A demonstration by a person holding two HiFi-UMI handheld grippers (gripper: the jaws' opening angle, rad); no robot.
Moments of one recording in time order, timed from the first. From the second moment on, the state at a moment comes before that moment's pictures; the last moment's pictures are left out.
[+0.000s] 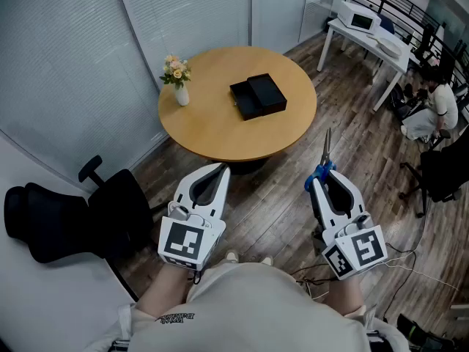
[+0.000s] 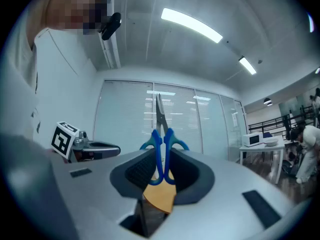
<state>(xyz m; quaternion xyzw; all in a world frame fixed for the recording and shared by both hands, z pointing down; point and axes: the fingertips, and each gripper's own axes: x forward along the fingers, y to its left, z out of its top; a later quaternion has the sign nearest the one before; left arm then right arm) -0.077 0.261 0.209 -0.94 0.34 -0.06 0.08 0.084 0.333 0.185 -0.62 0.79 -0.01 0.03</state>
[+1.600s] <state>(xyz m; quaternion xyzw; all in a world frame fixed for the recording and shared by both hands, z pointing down) -0.018 0.299 0.248 -0.92 0.37 -0.10 0.07 0.151 0.349 0.231 -0.59 0.81 -0.05 0.03</state>
